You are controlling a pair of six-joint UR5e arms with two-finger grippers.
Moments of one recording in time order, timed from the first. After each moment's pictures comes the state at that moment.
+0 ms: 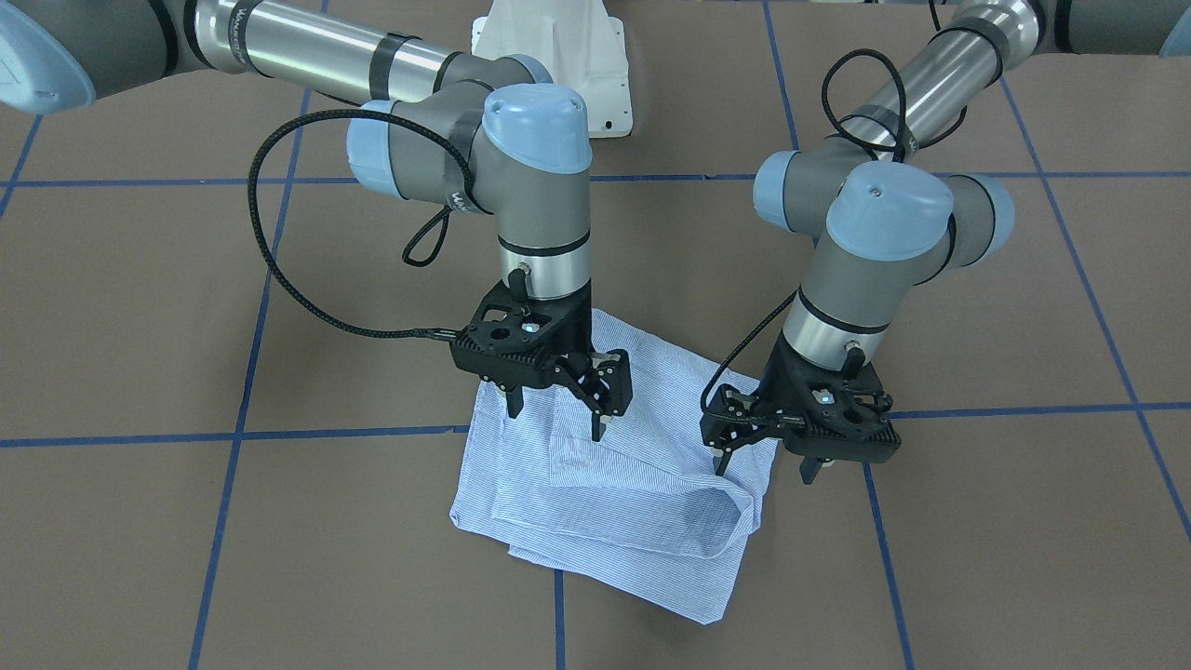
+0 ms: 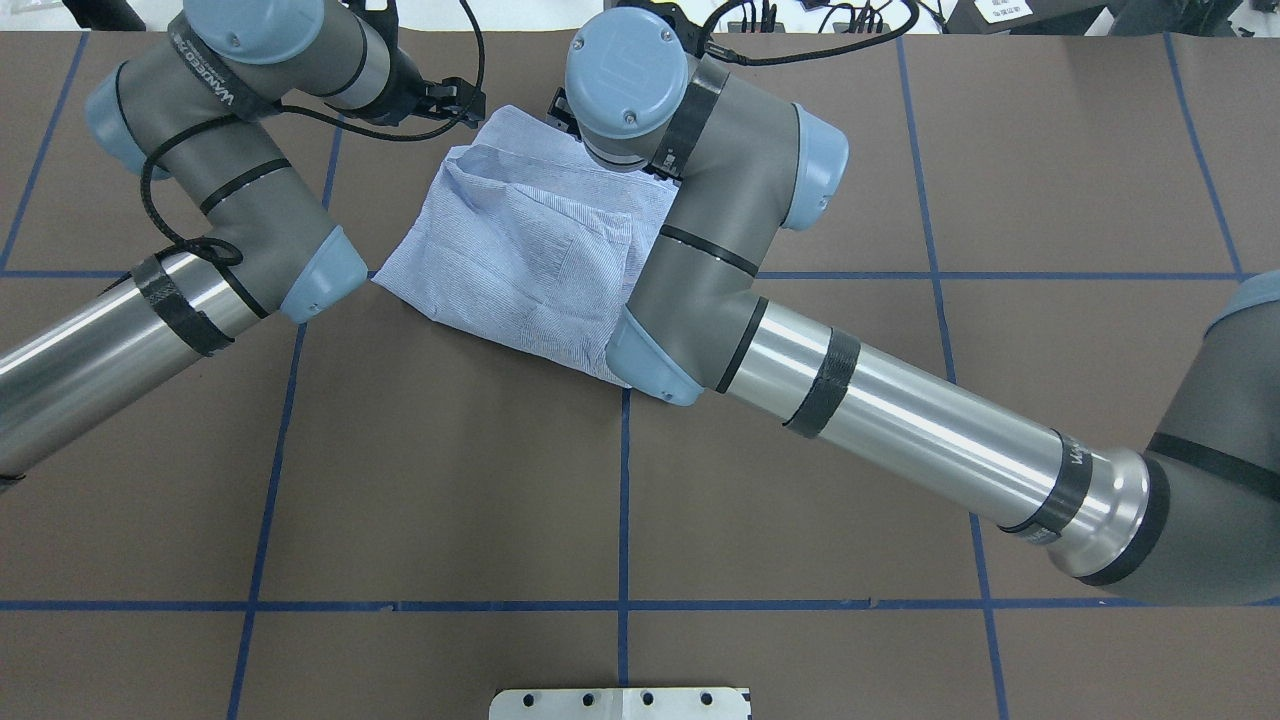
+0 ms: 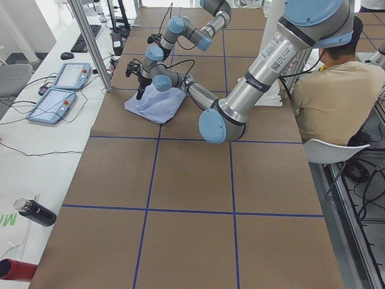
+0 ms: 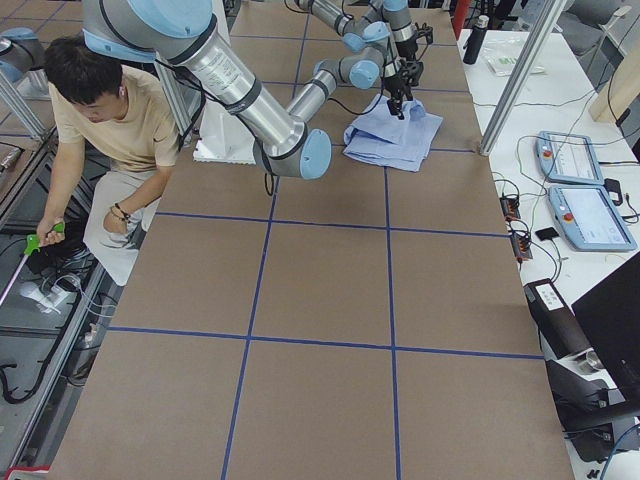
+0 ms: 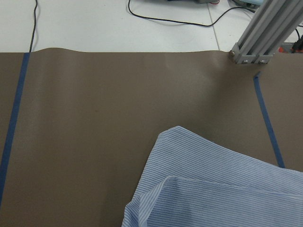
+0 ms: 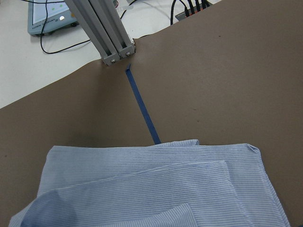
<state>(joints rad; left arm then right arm) -0.88 -2.27 -1.42 -2.04 -1.87 -0.93 0.67 -0.58 1.34 -1.45 1.62 1.54</state>
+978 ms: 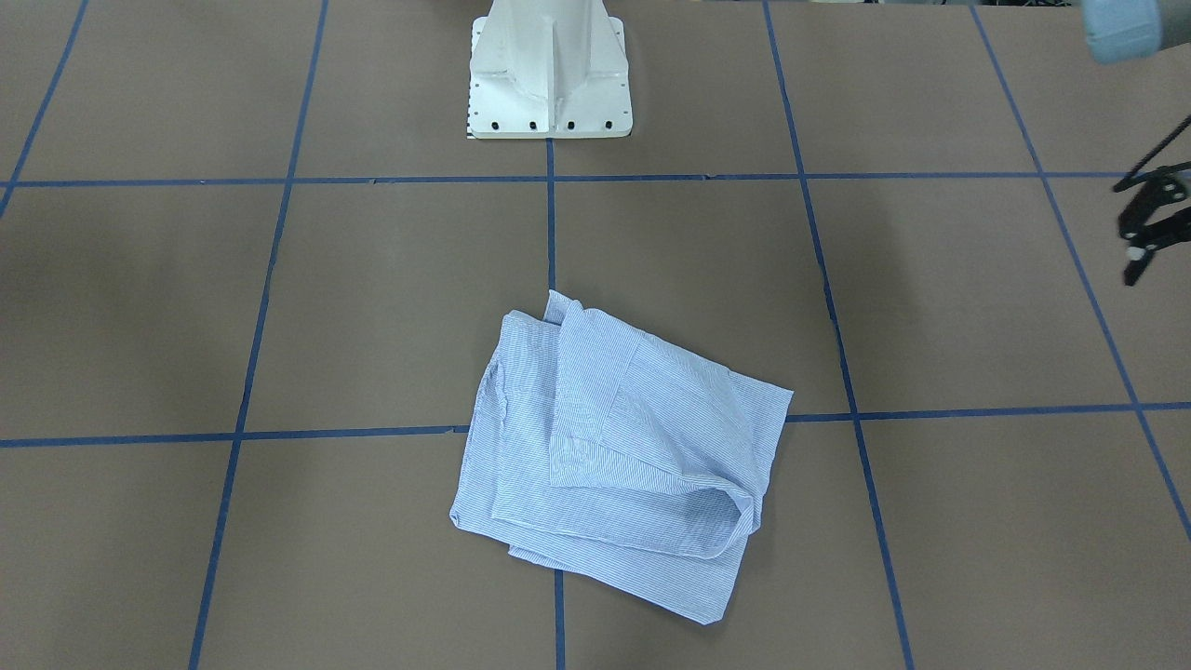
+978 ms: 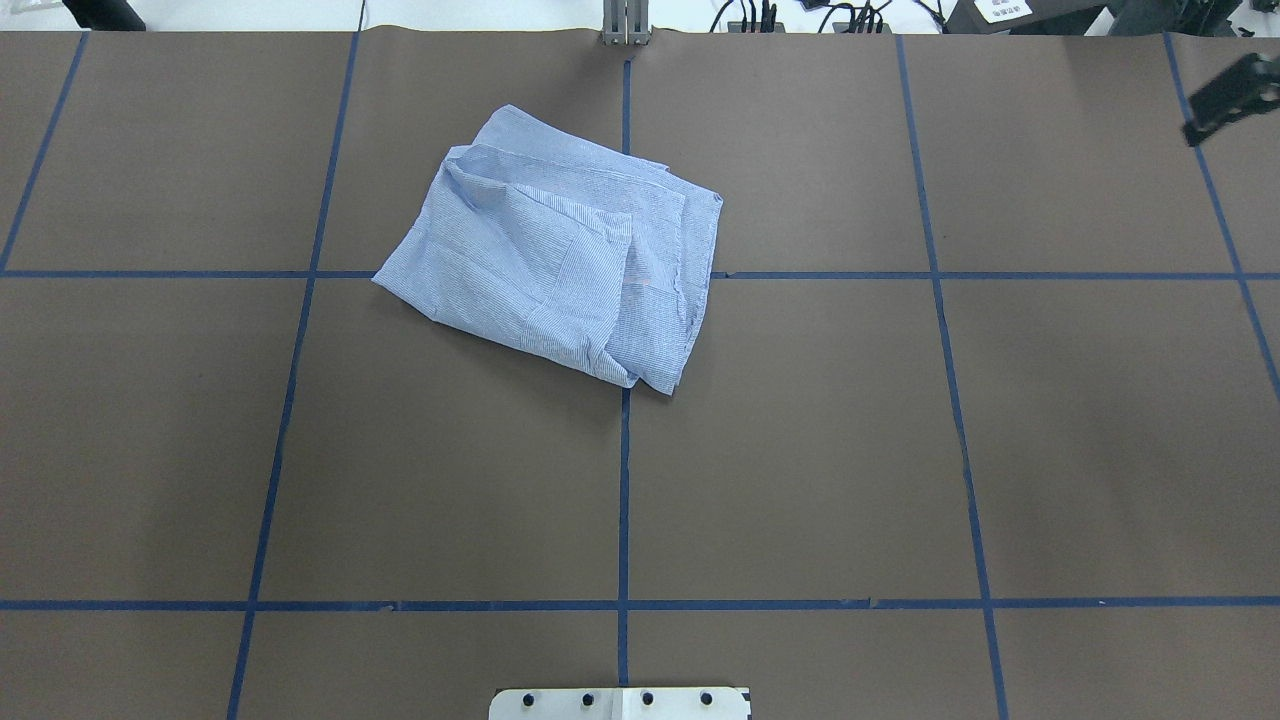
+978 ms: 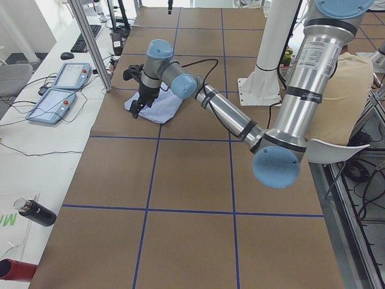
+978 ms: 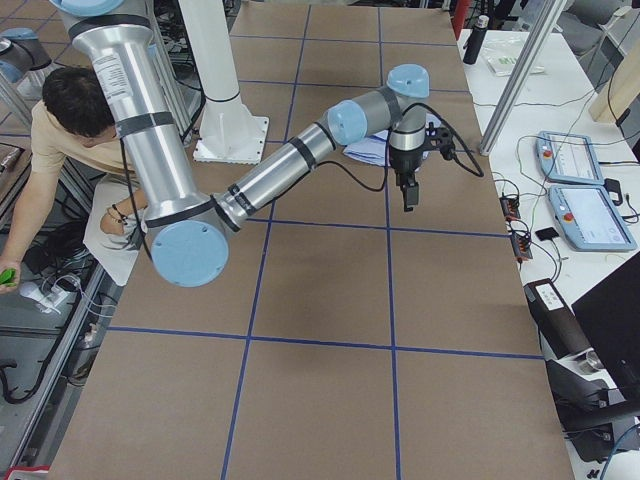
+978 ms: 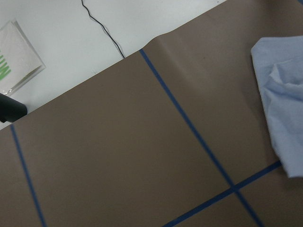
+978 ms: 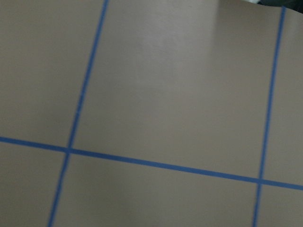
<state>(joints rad) -1.41 -1.73 -1.95 -1.64 -2.16 0.04 1.37 -1.33 1.93 -1.84 2.20 0.17</state>
